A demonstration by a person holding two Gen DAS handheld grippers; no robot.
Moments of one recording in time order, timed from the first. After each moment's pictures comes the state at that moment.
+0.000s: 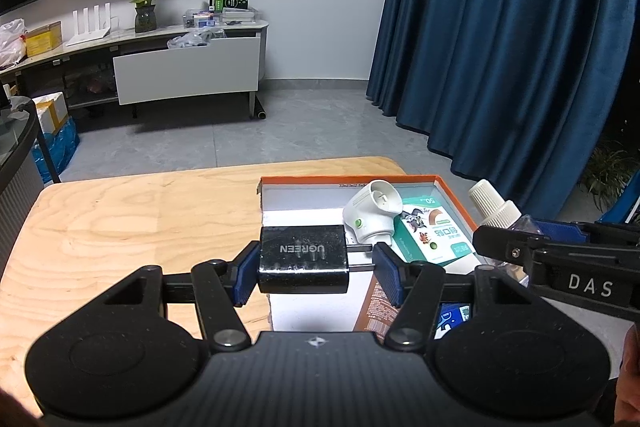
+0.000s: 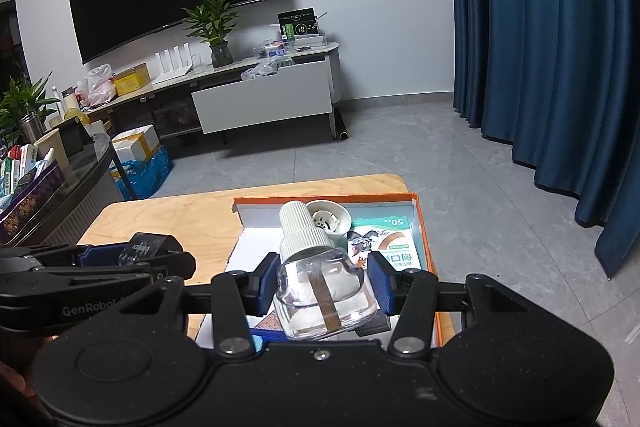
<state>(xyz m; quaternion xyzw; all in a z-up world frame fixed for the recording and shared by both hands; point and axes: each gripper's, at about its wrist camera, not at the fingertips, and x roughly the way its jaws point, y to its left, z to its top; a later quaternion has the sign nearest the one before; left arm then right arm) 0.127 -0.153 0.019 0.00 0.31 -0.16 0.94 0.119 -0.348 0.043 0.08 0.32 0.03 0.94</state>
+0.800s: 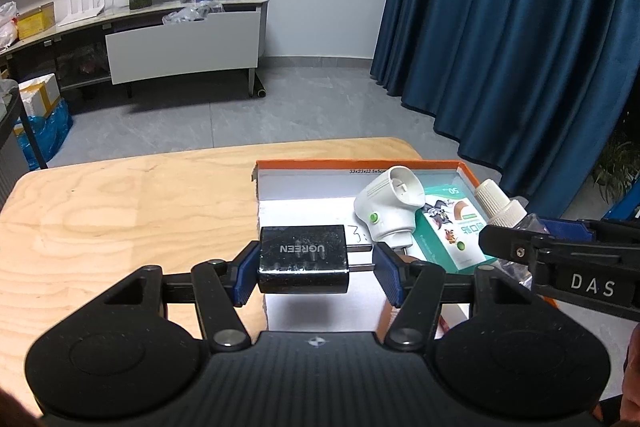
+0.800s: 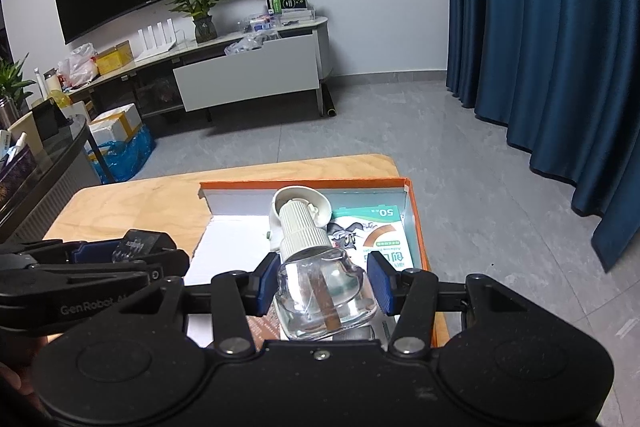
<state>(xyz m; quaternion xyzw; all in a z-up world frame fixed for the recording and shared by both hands) 0.170 -0.161 -0.002 0.00 0.35 -0.16 0.92 0.171 -0.353 0.013 0.07 0.36 0.02 0.93</state>
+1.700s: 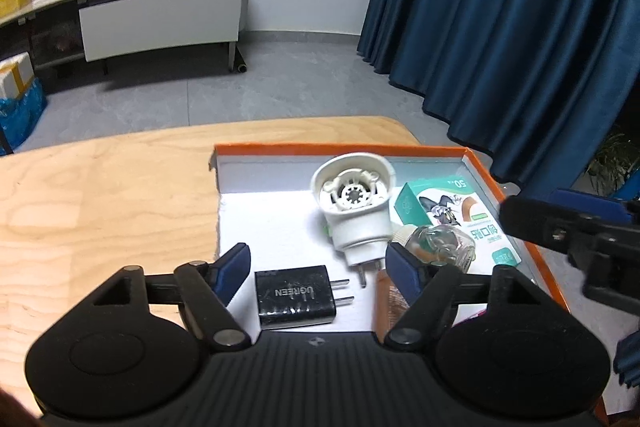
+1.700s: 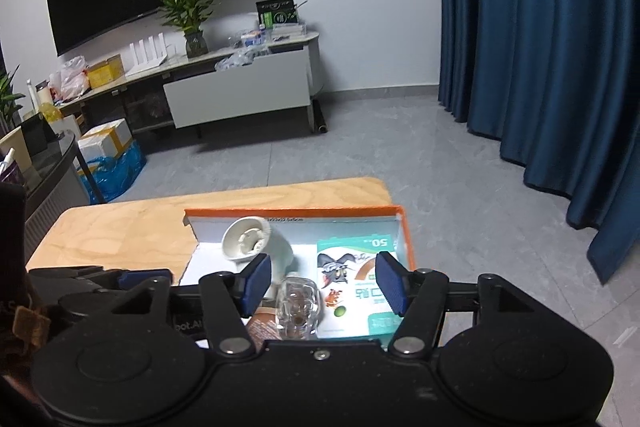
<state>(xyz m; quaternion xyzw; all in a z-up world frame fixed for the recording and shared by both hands) 0.197 -0.174 -0.019 -0.01 0.38 -0.18 0.91 0.181 -0.359 0.018 0.07 0.33 0.00 0.94</state>
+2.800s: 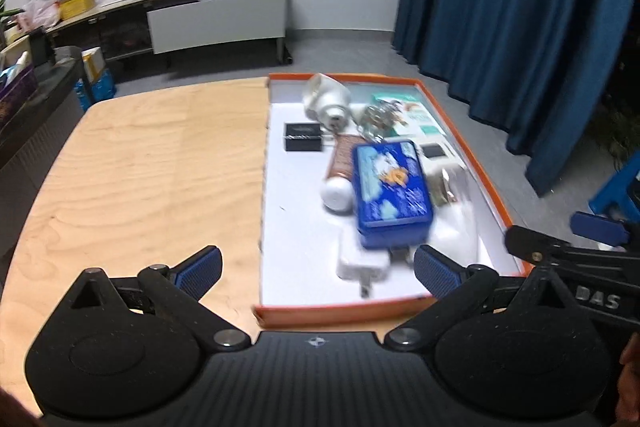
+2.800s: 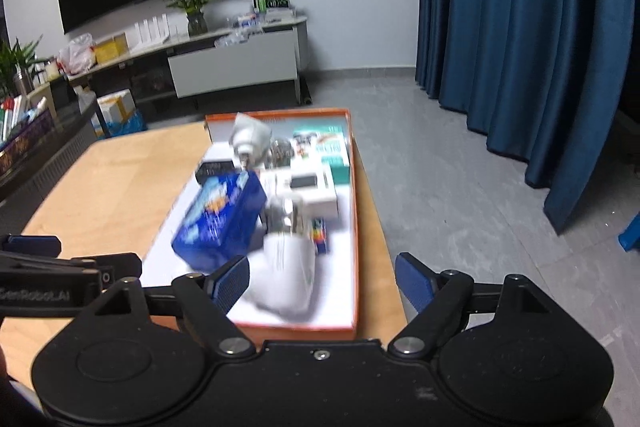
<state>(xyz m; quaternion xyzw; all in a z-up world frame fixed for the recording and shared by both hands) 0.018 -0.172 0.012 0.02 0.38 -0.11 0.92 -0.004 -0.369 0.021 0.05 0.36 -0.01 0.93</state>
